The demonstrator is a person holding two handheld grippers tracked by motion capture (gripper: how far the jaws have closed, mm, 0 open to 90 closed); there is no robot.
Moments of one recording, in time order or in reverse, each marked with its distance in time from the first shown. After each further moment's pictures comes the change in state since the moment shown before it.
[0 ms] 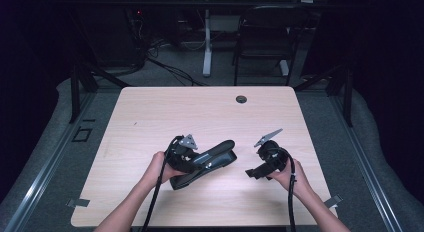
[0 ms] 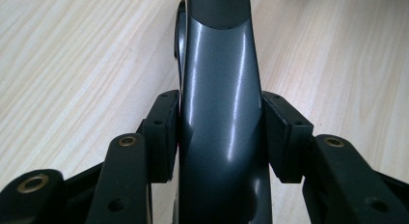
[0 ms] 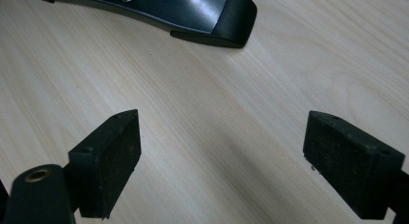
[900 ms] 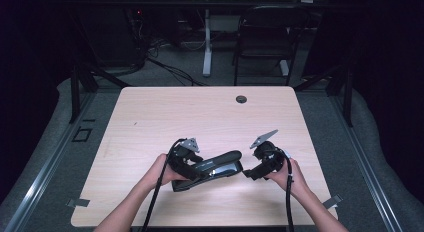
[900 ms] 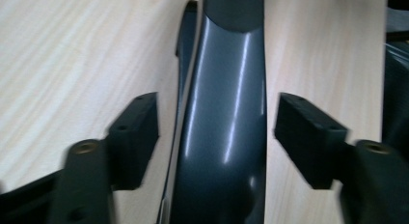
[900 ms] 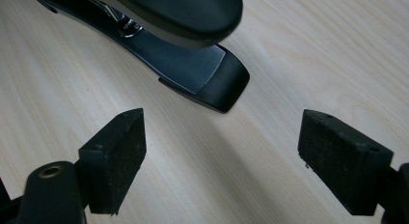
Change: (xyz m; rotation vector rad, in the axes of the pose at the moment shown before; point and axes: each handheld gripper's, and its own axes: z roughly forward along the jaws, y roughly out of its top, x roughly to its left) left arm -0.009 0.002 0.002 -0.003 -0.091 -0.015; right arm 0.012 0.007 0.000 -0.018 -0.009 -0.074
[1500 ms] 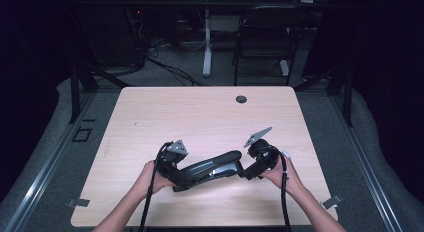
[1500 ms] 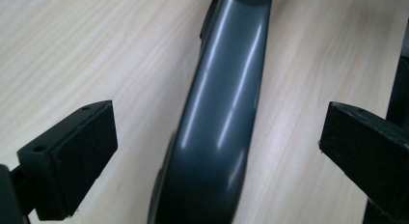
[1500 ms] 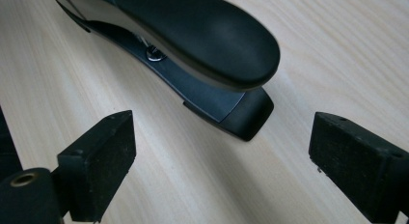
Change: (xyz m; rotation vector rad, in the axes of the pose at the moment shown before) left arm -0.016 -0.026 -0.028 -0.029 0.091 -0.104; right arm 0.005 0.015 0.004 -0.032 0.071 -0.042
